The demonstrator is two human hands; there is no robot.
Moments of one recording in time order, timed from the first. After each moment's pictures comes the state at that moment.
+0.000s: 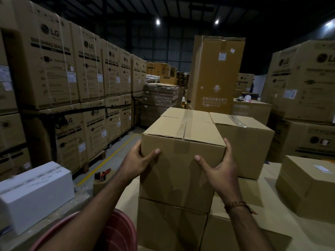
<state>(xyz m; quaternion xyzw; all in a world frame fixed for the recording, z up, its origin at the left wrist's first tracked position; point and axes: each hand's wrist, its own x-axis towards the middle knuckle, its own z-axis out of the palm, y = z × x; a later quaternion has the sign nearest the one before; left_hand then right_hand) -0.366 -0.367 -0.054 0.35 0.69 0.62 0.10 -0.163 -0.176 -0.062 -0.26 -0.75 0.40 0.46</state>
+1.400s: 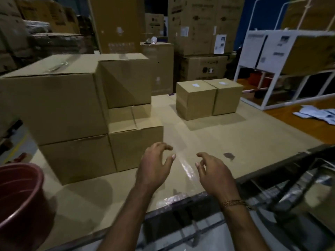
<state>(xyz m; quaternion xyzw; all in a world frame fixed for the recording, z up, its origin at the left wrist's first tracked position) 0.054 -0.302 -0.188 0.59 0.68 0.43 0.04 0.263 -0.249 -0.192 -0.52 -0.80 0.12 0.26</state>
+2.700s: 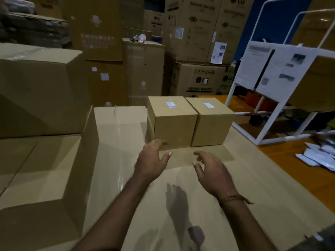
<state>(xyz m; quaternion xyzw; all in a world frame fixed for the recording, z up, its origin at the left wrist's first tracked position) 0.122 0.162 -0.207 0.57 0.70 0.42 0.07 0.345 0.210 -0.187 -0.50 -0.83 0.10 0.23</state>
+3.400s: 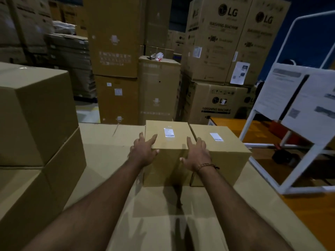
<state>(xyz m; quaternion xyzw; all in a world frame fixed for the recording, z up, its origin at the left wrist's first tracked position) 0.055 0.399 -0.171 0.48 0.85 0.21 0.08 0.243 0.517 -0.158 -0.49 -0.87 0.05 0.05</state>
